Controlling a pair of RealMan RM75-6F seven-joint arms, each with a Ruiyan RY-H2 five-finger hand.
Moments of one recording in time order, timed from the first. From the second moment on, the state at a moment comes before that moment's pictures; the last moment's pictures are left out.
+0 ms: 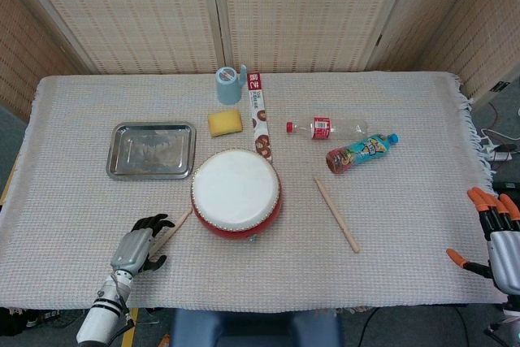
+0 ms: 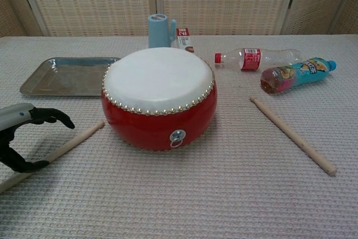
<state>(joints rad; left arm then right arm) -0.35 -1.46 -0.11 -1.87 0.99 1.14 0.39 0.00 -1.08 0.05 -1.60 -1.55 1.58 0.11</state>
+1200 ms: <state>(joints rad) -0.42 -1.66 -0.17 -1.71 0.77 1.28 0.54 -0.01 -1.09 0.05 -1.57 -1.54 1.57 0.16</state>
